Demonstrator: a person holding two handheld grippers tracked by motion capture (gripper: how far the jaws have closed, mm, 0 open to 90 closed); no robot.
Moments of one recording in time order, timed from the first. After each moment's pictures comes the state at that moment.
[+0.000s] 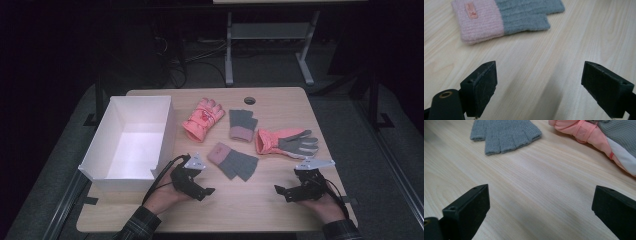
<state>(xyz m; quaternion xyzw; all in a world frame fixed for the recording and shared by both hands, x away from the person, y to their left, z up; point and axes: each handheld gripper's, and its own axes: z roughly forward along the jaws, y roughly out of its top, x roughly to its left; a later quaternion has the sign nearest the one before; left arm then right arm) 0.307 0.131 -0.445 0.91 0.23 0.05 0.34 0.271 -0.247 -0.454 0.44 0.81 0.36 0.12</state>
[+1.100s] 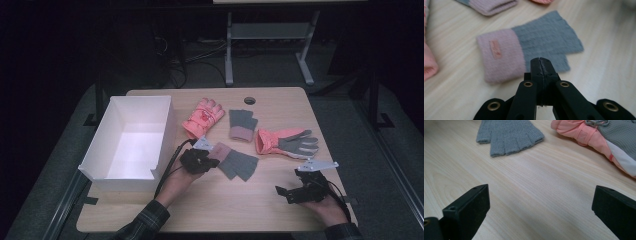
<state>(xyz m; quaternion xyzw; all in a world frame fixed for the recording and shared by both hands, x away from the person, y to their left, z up) 0.350 0.105 -0.429 0.89 0.27 0.07 0.37 0.265 -0.249 -0.451 0.43 0.81 0.38 0.12</state>
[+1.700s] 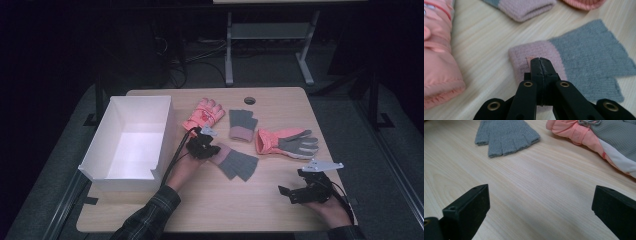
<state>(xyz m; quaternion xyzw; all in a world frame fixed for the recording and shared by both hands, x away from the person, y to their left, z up) 0.397 0.094 -0.446 0.88 0.31 0.08 0.35 0.263 -0.259 -0.451 0.44 0.80 0.39 0.12</state>
